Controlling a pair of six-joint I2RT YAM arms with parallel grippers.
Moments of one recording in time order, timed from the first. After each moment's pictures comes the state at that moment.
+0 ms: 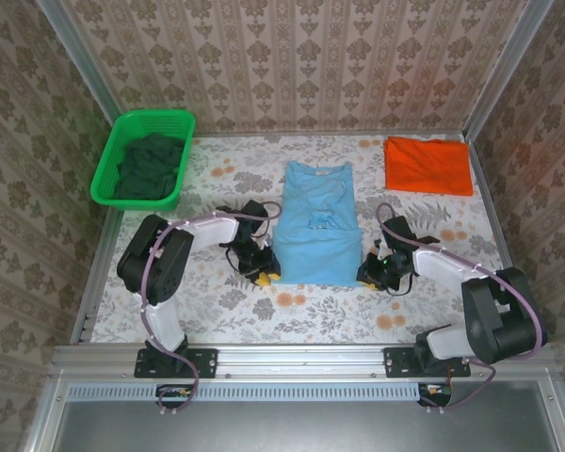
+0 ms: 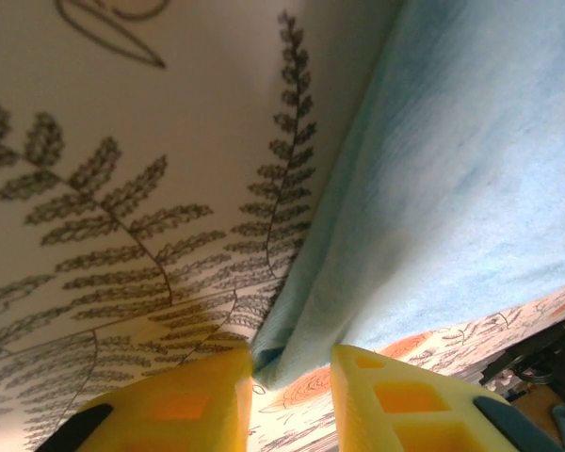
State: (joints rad) left arm -0.61 1.85 1.06 -0.77 0.59 -0.68; right arm 0.23 1.38 0.60 -0.56 -0.41 0.61
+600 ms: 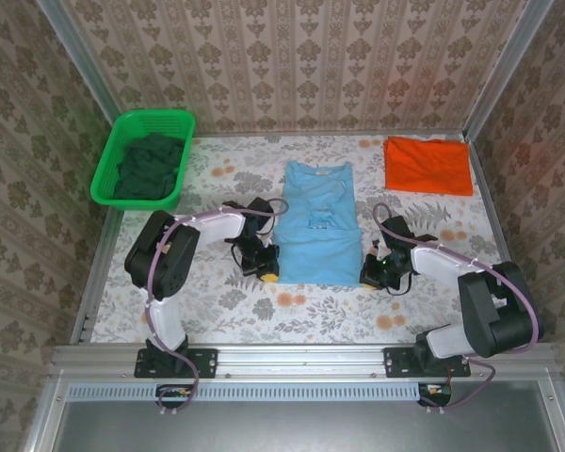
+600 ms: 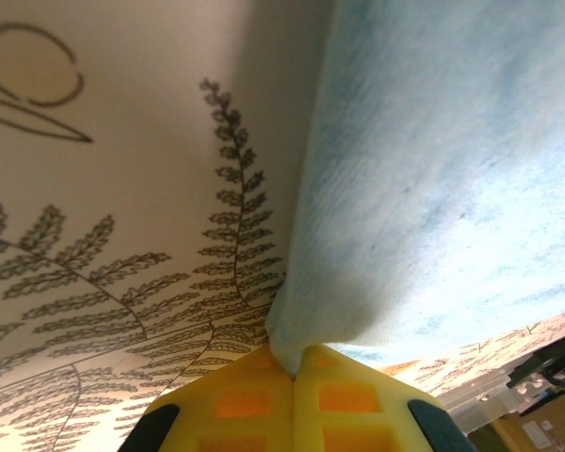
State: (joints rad) left arm -0.63 1.89 1.14 -0.84 0.55 -0.61; right arm 0.23 1.41 0.61 -0.57 -0.40 0.55
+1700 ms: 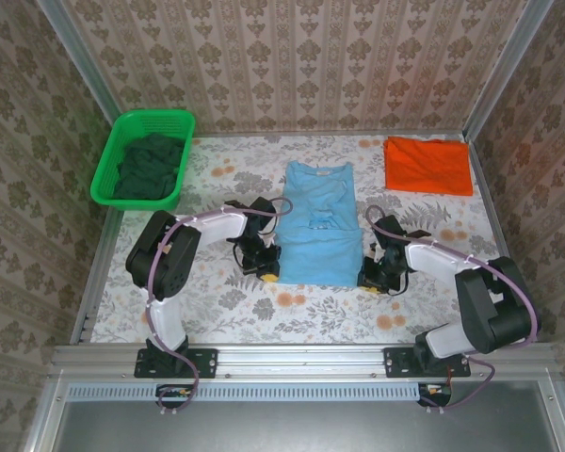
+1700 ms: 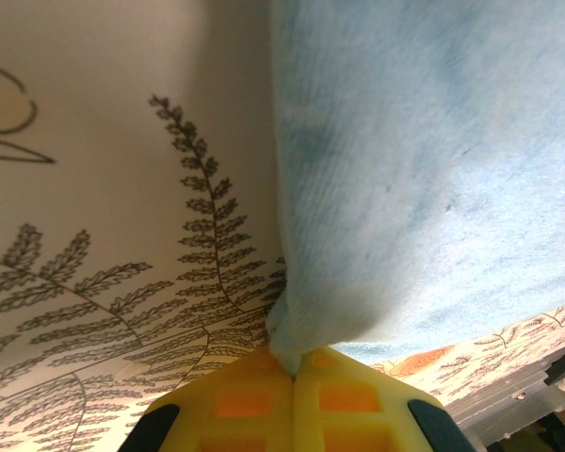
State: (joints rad) left arm -0.64 1.90 1.15 -0.86 0.51 -0.54; right arm 0.29 1.44 0.67 -0.68 -0.32 0.57
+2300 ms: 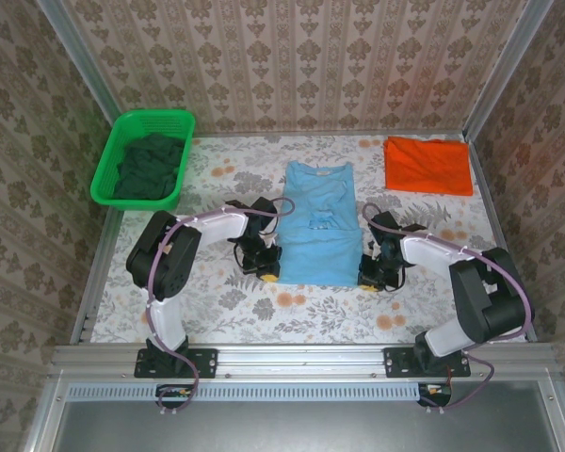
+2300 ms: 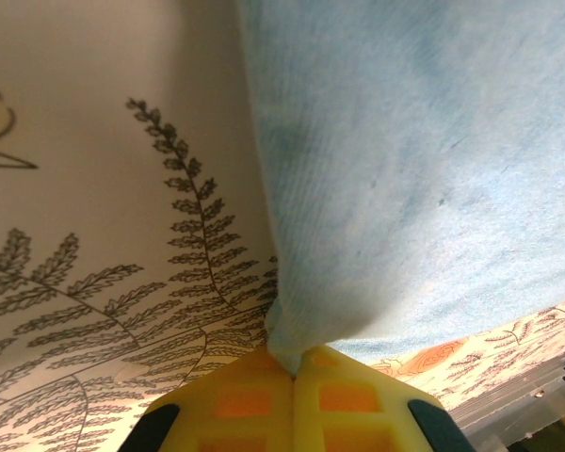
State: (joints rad) left arm -0.65 1.90 1.16 -0.86 0.50 -0.51; right arm 0.30 1.50 0.73 -0.72 -0.31 0.58
